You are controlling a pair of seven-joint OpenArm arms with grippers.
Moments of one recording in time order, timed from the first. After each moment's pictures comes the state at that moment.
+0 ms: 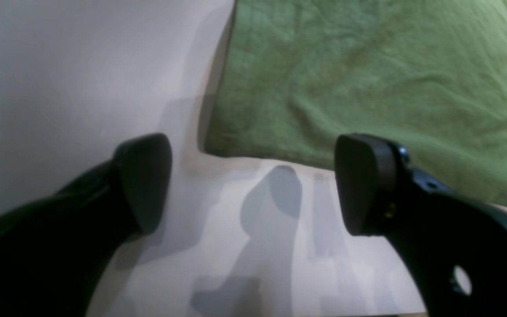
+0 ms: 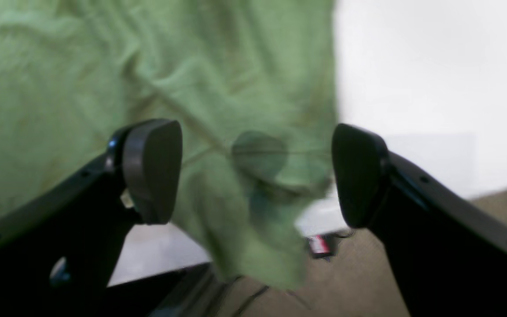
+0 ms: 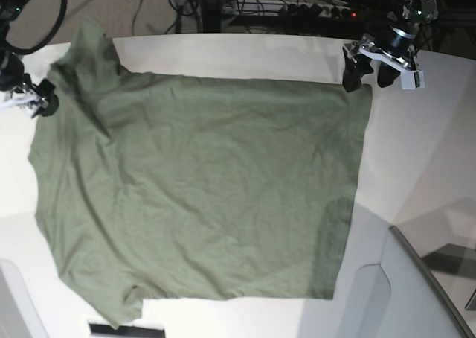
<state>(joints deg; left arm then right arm) 24.6 -10.0 -29.3 72.2 -25.3 -34.9 13.1 -17.5 8.7 37.7 93.5 36.4 9.9 -61.5</state>
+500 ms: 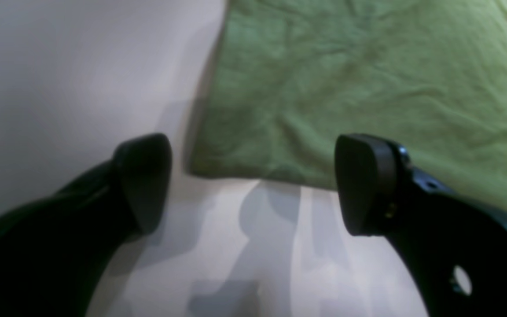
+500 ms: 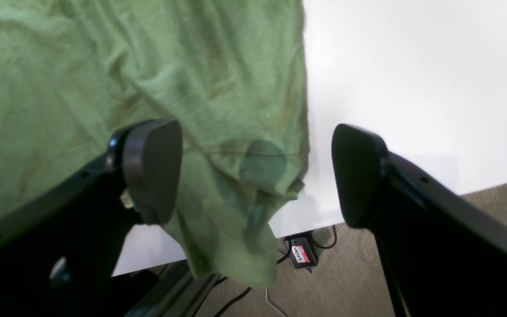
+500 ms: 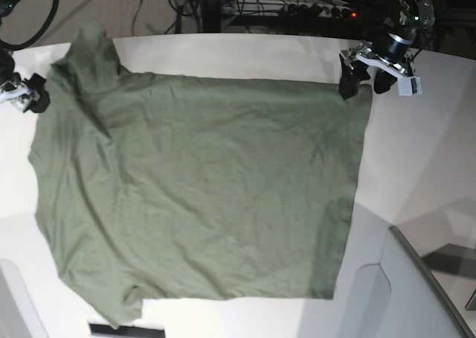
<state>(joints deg) 22.8 -9.8 -27.5 71.2 -25.3 -34.8 12.7 -17.5 8.6 41.9 93.2 36.4 15.8 -61.6</state>
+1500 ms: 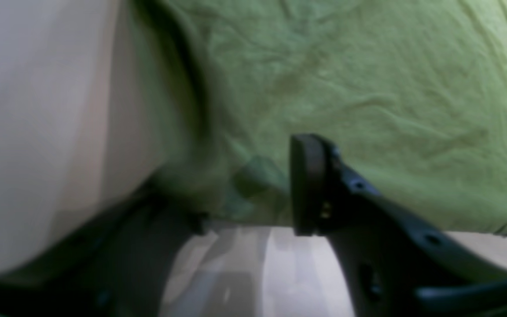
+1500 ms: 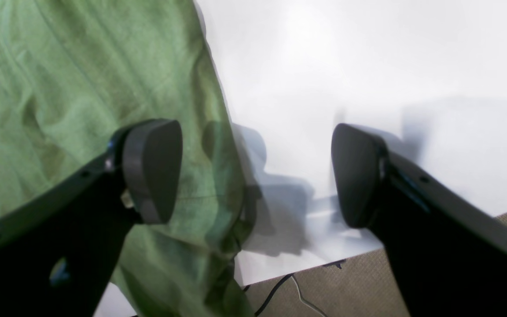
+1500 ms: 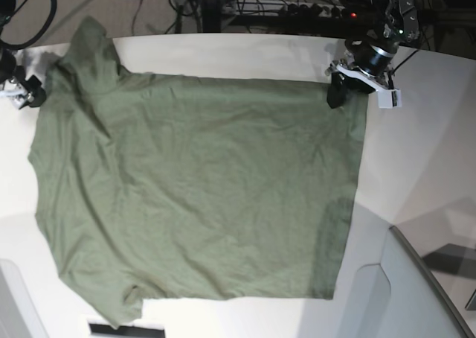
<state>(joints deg) 18.6 -8.7 -22.7 67.9 -25.3 -34.8 12.4 -11.9 13.7 41.3 69.2 36.8 16.3 -51.7</state>
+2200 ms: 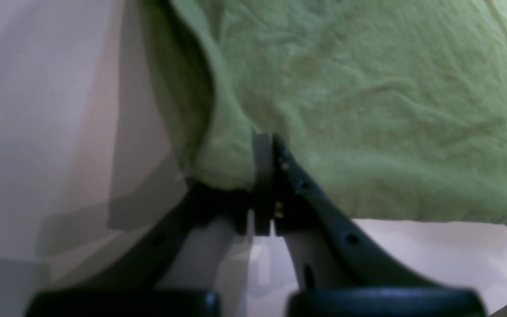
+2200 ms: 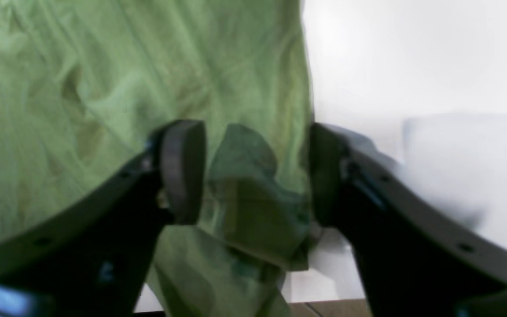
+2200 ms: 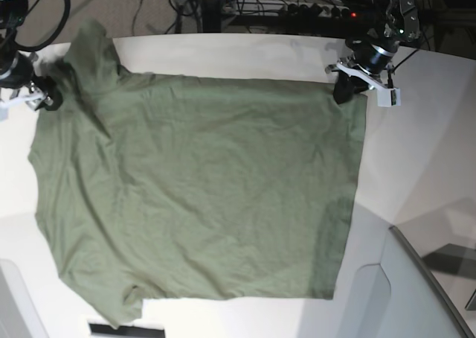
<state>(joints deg) 18.7 -9.0 -22.8 67.9 -24.6 -34.6 13.5 -12.0 12.1 35.1 69.7 38.3 16.8 -50.1</state>
